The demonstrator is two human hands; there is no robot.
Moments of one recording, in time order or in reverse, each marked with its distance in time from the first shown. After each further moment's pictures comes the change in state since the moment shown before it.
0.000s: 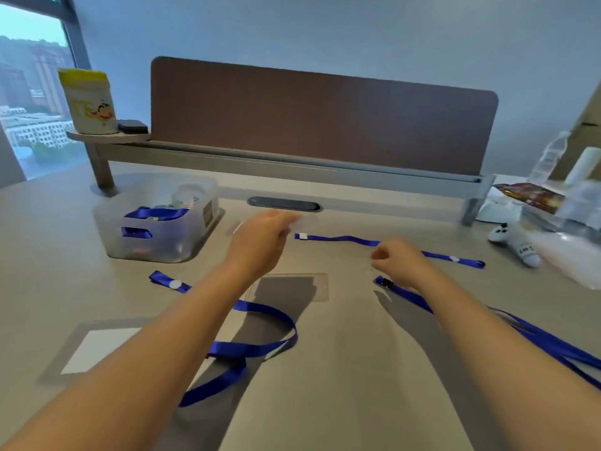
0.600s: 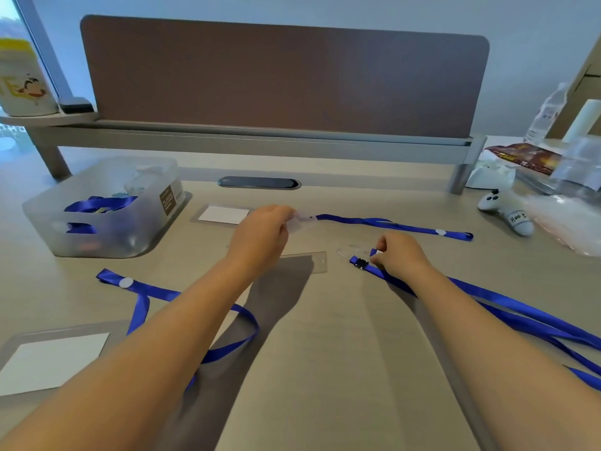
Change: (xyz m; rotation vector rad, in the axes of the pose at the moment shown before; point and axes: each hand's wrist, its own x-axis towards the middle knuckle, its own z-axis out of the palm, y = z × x) left_hand 0.024 0.034 0.053 -0.031 -0.110 -0.095; right_hand 0.029 0.059 0.019 -0.003 0.055 0.120
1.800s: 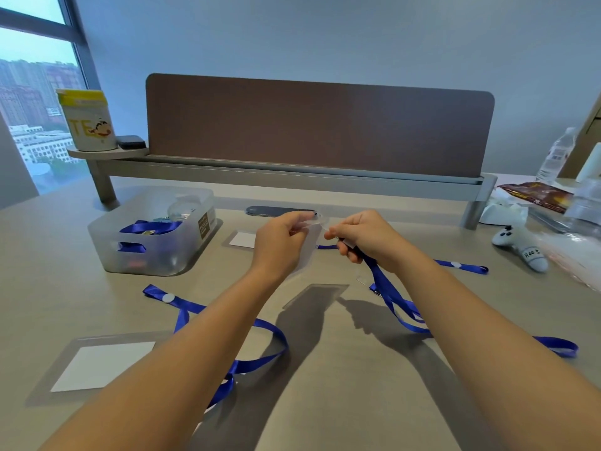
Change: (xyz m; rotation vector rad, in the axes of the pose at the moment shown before) left_hand -0.009 0.010 -0.036 -0.465 0.197 -0.184; right_hand -0.042 -0.104 -0.048 0.665 -0.193 -0.283
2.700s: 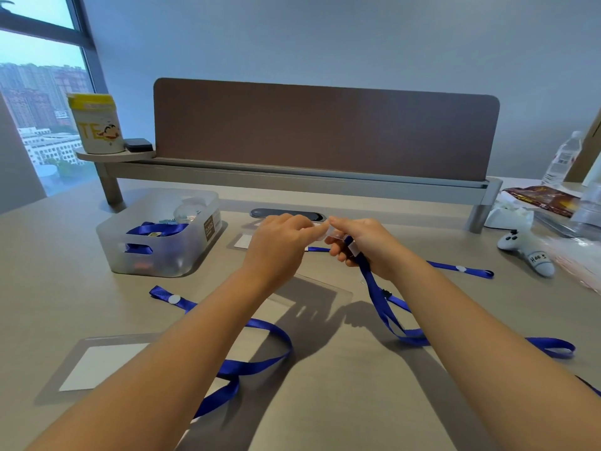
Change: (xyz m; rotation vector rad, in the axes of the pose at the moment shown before) left_hand 0.003 -0.014 -0.017 0.679 0.053 0.740; right_hand -0.003 -0.004 0.011 0.159 -0.022 0.090
